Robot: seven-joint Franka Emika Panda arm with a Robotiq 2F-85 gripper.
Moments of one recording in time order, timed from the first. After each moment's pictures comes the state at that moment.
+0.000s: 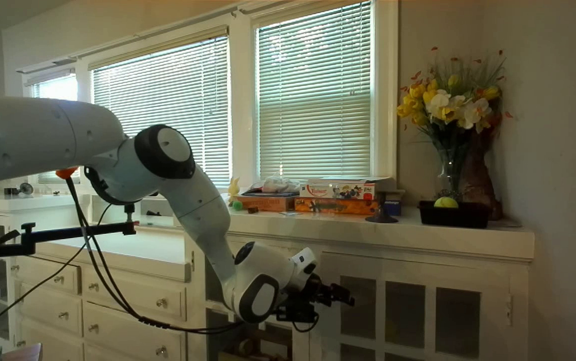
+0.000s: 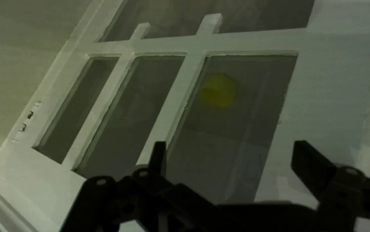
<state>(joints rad) 0.55 1.34 -0.43 -1.53 0.61 3.68 -0.25</state>
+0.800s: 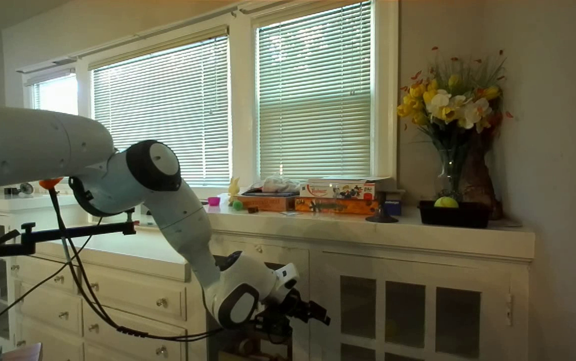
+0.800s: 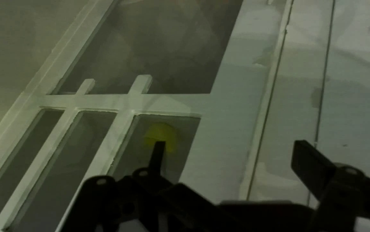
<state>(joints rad) 0.66 1.42 -0.43 -1.48 0.74 3.56 -0.25</state>
